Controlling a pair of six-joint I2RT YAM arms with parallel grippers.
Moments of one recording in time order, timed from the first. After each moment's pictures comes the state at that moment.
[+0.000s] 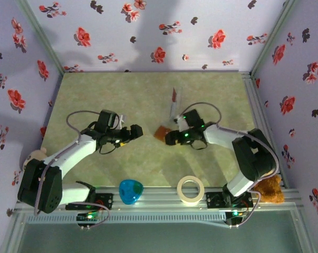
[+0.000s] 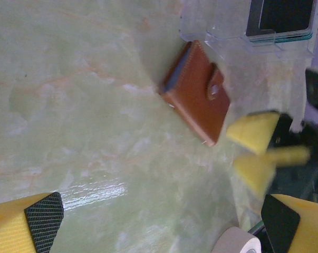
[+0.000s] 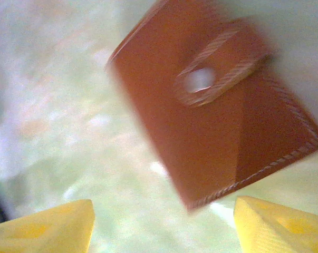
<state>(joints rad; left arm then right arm) -0.43 1.27 0.71 -0.34 0.47 -0.71 0.60 1.60 0.81 -0.21 -0.56 0.40</state>
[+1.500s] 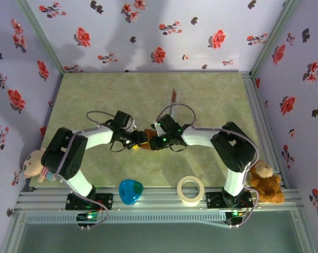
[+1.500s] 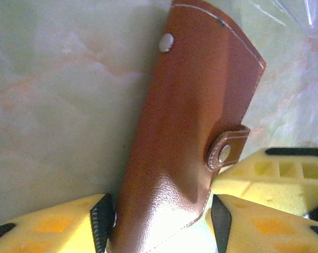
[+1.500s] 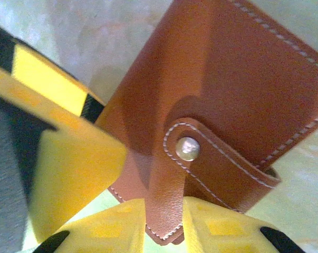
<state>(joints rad) -0.49 1.66 0.80 -0.24 0.52 -0.68 0.81 1.82 0.99 -0.14 -0.37 0.45</state>
